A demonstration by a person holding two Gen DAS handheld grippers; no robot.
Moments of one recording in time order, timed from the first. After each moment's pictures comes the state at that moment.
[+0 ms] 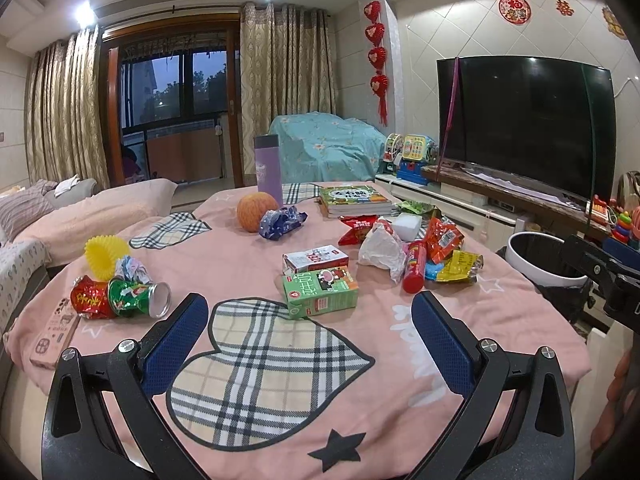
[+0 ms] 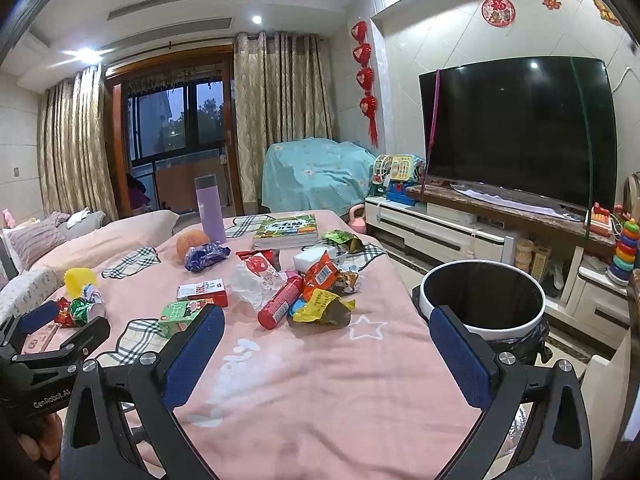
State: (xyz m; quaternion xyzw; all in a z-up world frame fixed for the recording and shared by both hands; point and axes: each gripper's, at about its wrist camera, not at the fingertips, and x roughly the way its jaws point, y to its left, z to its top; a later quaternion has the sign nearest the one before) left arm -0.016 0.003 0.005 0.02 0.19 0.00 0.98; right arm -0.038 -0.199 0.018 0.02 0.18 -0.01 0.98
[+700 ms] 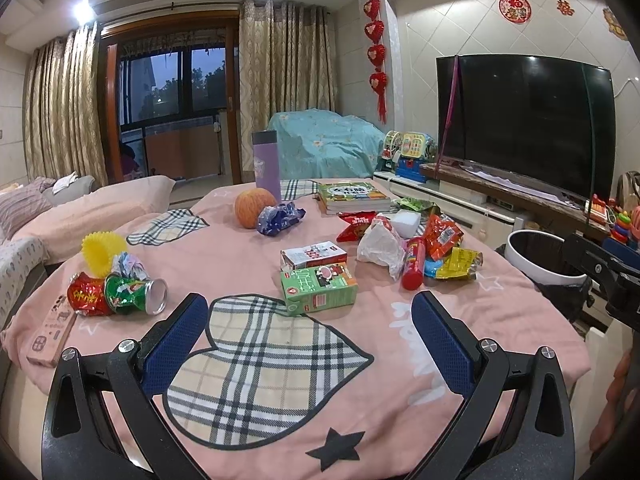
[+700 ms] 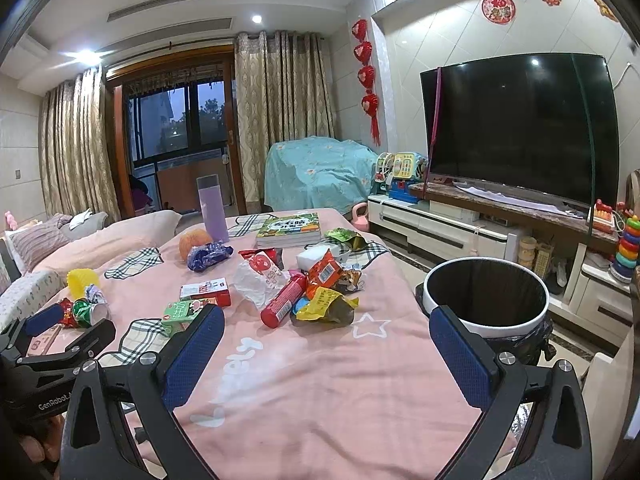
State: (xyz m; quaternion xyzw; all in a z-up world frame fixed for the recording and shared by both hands) left arm -0.014 0.001 0.002 0.01 0.19 -0.01 0.98; right arm -0.038 -0.197 0.018 0.03 0.18 0.00 0.98
